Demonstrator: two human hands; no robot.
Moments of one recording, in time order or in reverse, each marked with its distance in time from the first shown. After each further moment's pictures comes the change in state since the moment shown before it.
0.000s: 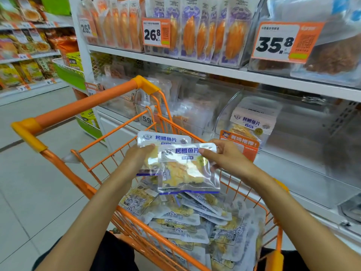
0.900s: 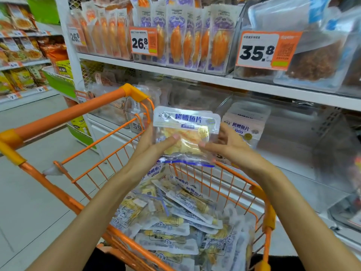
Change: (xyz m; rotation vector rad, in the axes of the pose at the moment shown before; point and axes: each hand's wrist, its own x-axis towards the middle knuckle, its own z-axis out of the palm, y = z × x) left_hand -0.022 0.034 0.038 0.069 -0.231 0.435; right_hand -0.007 -0.028 -0.033 0.072 0.022 -0.040
